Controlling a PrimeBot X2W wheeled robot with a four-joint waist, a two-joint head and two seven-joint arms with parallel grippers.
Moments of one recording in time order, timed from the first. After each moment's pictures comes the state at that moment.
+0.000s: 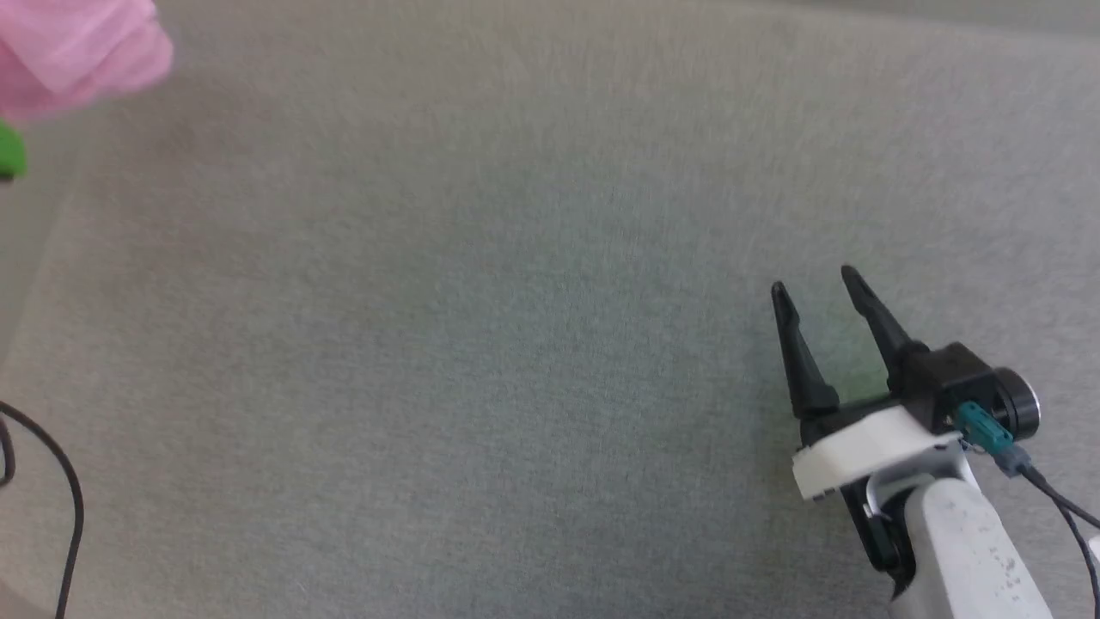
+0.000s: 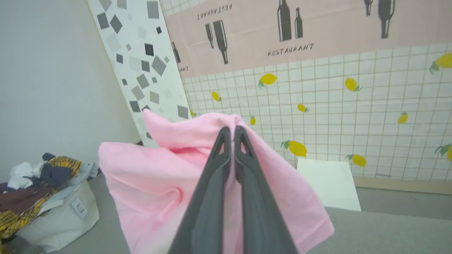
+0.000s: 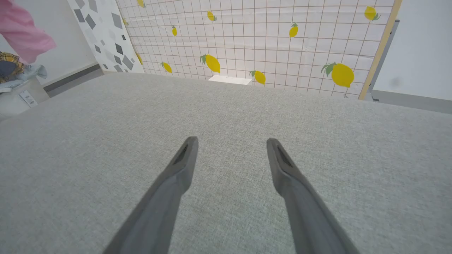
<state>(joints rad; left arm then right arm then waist) -0.74 0.57 -0.02 0.24 -0.39 0.07 -0.02 -0.23 -0.05 0.07 0.20 0.04 0.13 -0.21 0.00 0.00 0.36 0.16</state>
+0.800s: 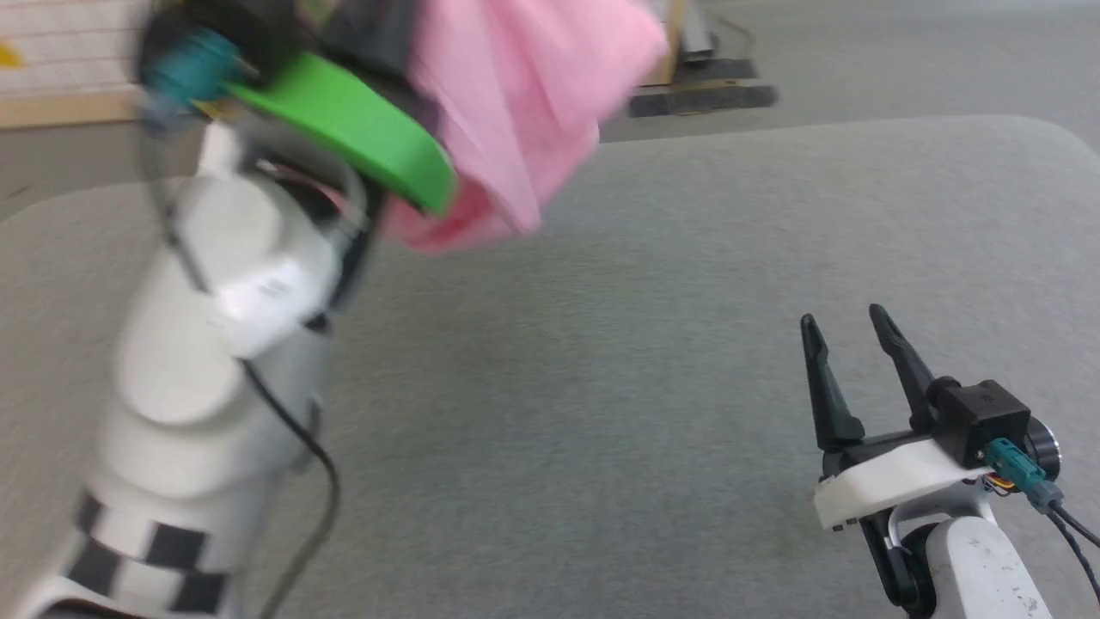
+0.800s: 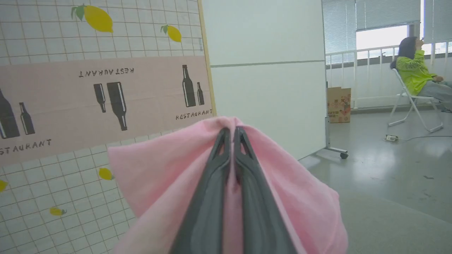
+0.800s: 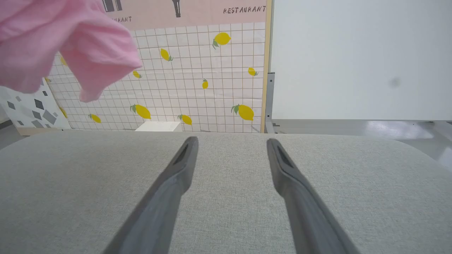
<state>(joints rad) -0.84 0.26 -0.39 0.11 -0.43 -0.06 0.01 -0.14 -0.05 0.03 0.16 0.10 0.13 -0.20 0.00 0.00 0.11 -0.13</state>
